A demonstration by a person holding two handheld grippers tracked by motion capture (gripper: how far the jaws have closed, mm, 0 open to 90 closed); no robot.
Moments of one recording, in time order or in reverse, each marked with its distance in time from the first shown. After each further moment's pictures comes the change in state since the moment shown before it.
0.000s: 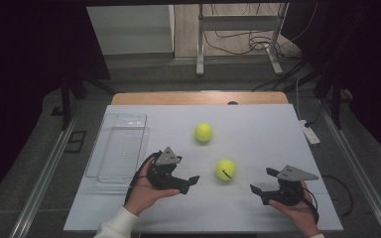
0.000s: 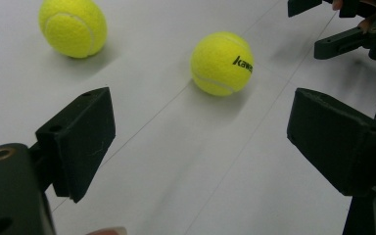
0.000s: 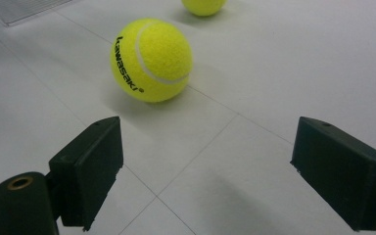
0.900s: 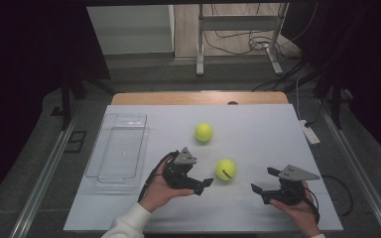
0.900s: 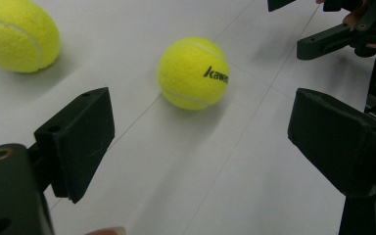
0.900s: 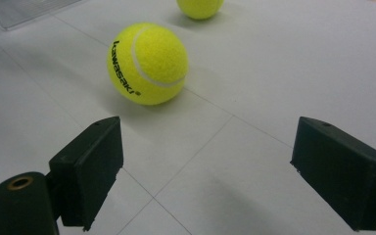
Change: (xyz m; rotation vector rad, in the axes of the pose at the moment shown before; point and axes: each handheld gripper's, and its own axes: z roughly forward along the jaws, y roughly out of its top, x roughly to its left) left arm -0.015 0.015 0.031 0.029 -0.056 0.025; right arm -0.002 0.001 -0.002 -0.009 -0.008 0.007
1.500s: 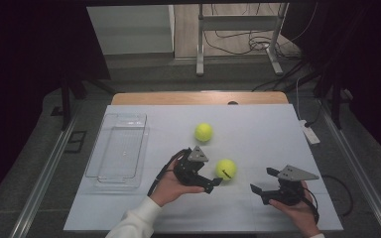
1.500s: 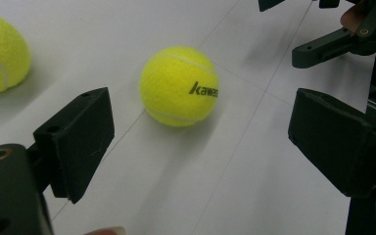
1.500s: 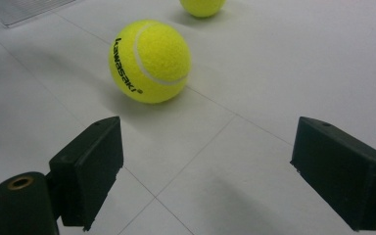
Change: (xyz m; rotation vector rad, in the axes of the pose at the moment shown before) left arm -0.004 0.018 0.024 0.047 -0.027 0.041; right arm 0.001 -0.001 0.002 0.006 0.006 -0.003
